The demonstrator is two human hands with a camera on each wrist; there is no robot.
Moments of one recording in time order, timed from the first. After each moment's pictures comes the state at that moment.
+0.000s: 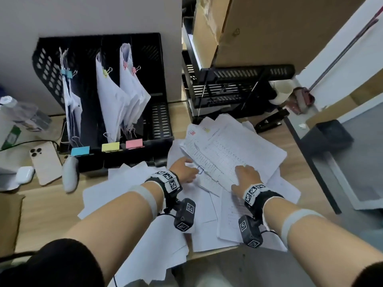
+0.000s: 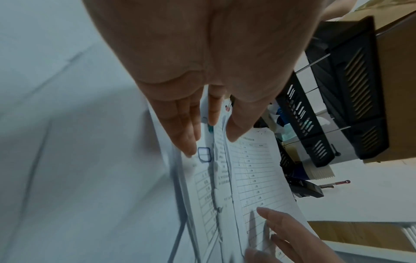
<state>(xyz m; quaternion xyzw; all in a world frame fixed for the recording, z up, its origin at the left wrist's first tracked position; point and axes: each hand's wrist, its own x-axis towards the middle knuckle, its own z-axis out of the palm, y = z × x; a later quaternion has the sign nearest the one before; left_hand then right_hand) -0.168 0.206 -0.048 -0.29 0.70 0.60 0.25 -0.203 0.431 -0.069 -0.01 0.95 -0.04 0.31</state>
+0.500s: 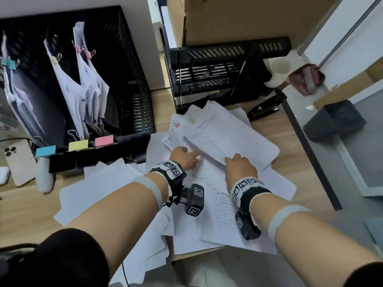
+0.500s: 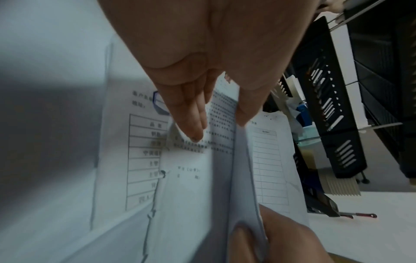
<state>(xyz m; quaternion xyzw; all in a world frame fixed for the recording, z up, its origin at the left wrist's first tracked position) -0.220 0.264 -0.078 -0.36 0.67 0.61 0.20 -0.228 0.451 -0.083 -0.12 0.96 0.04 0.23</state>
